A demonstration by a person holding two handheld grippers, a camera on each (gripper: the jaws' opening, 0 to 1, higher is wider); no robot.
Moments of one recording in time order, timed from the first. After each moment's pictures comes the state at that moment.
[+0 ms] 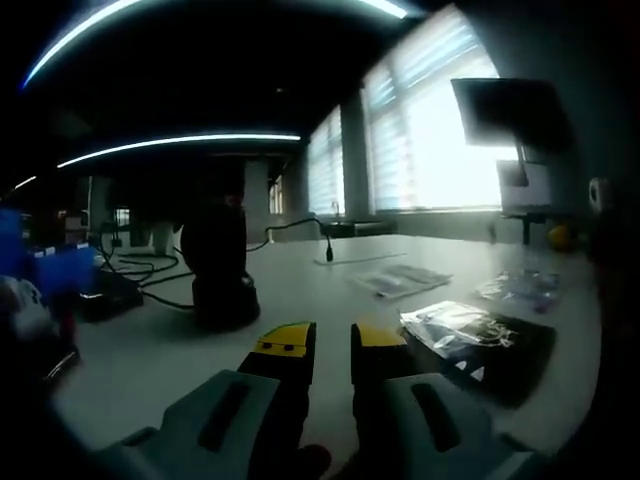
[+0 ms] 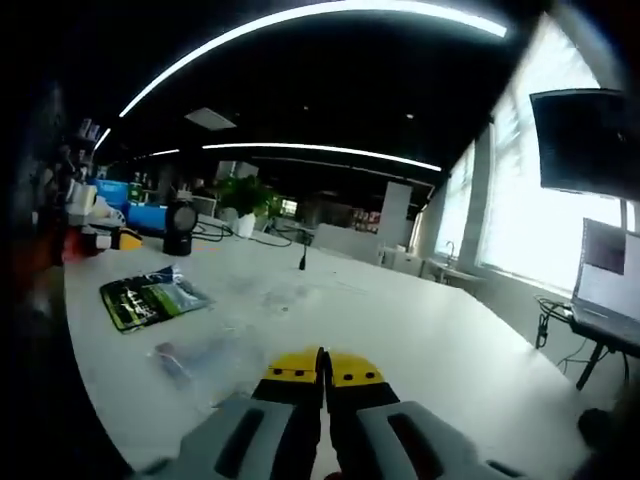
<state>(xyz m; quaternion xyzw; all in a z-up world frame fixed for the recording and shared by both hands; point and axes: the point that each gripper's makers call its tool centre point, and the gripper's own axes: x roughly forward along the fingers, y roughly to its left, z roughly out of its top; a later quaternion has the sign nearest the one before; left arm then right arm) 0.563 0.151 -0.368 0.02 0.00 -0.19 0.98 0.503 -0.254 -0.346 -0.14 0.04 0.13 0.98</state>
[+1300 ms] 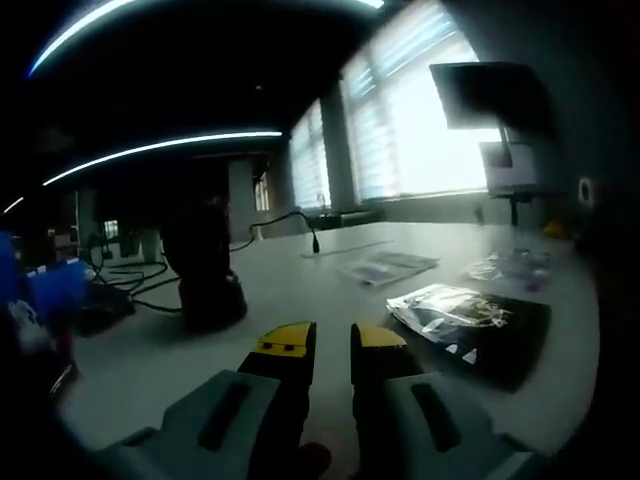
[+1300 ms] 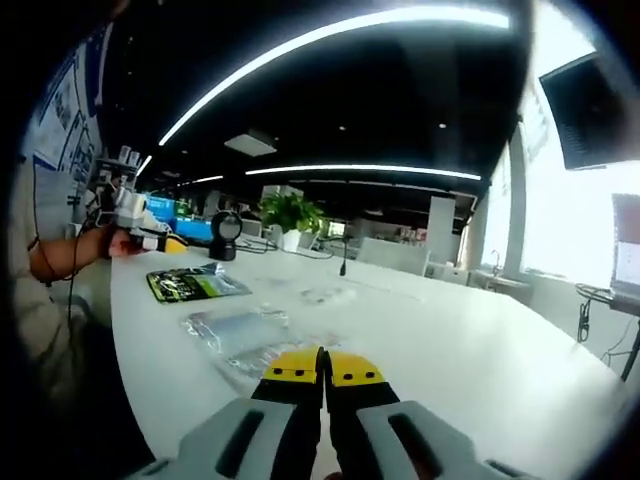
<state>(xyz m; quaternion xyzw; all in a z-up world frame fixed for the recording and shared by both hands) 0.558 0.138 -0.377 0.07 0.01 -0.22 0.97 0.485 -0.265 -0.377 -0.10 0.00 0.24 0.96</state>
